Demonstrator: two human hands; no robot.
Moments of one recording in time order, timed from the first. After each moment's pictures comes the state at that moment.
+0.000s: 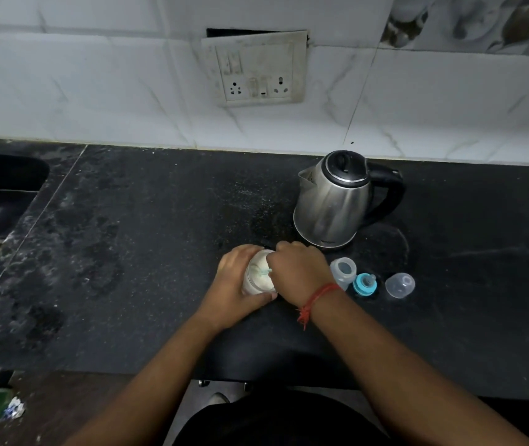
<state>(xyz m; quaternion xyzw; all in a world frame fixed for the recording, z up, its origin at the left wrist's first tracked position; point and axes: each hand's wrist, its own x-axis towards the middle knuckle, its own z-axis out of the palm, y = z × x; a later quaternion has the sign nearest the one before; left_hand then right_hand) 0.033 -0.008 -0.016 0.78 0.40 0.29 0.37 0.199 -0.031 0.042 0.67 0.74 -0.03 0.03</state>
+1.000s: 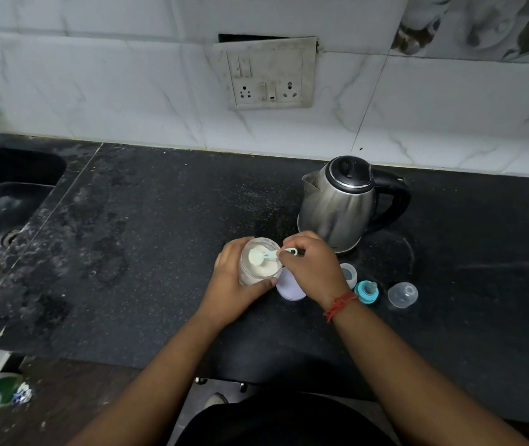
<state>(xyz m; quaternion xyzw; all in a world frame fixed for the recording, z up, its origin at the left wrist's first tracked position) 0.046 -0.014 -0.001 0.71 0.46 0.36 0.40 0.223 -0.033 0.045 0.70 0.51 -0.32 -0.38</state>
